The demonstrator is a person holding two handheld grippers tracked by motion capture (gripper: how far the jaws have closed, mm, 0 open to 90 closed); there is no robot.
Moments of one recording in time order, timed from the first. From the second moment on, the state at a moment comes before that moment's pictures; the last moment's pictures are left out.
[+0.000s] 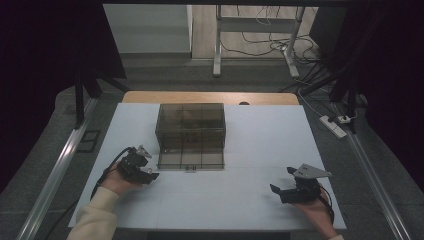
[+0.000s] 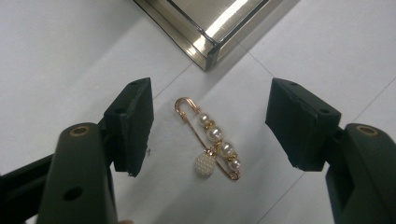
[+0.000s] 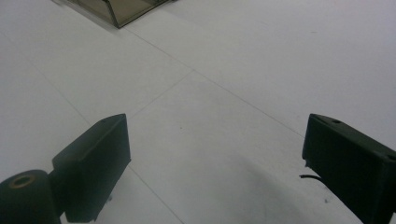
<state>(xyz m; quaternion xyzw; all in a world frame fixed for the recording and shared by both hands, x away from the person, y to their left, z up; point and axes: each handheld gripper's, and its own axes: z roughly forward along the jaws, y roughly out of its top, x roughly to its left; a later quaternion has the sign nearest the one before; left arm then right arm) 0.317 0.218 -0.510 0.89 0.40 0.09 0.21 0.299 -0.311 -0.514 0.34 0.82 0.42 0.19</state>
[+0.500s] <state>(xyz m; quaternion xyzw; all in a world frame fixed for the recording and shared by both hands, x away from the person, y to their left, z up) 0.315 0.220 -0.521 0.88 0.41 0.08 0.21 0.299 -0.311 -0.514 0.34 0.82 0.41 0.19</state>
